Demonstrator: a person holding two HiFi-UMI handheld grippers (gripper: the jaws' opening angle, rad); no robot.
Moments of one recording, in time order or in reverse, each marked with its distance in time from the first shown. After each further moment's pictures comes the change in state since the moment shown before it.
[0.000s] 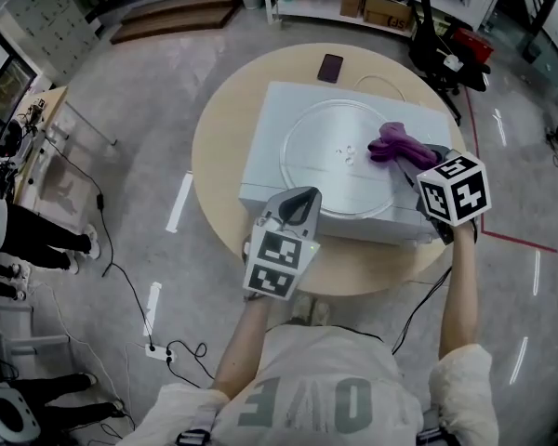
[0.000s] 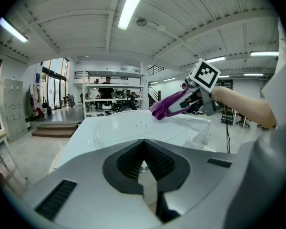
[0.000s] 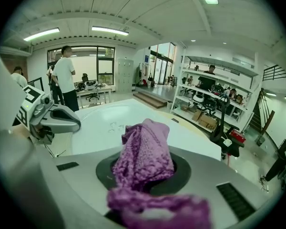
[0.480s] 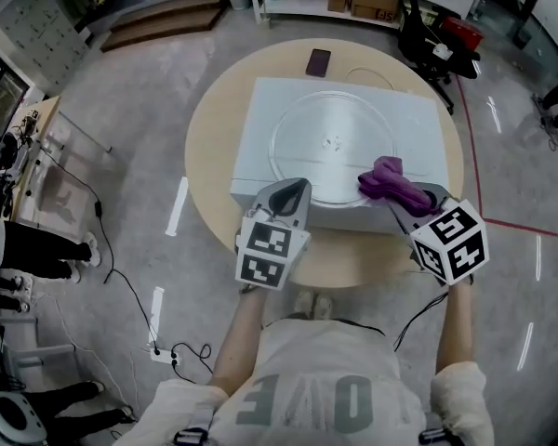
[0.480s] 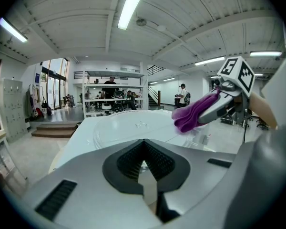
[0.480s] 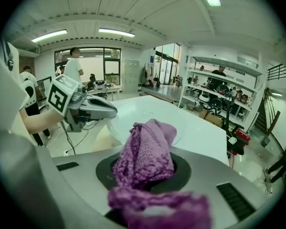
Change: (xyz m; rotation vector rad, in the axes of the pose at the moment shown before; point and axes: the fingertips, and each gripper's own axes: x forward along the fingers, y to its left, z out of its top) left arm 0.000 0.001 -0.001 0.001 0.002 -0.004; right arm -0.056 0.075 -0.045 -0.019 -0.006 0.062
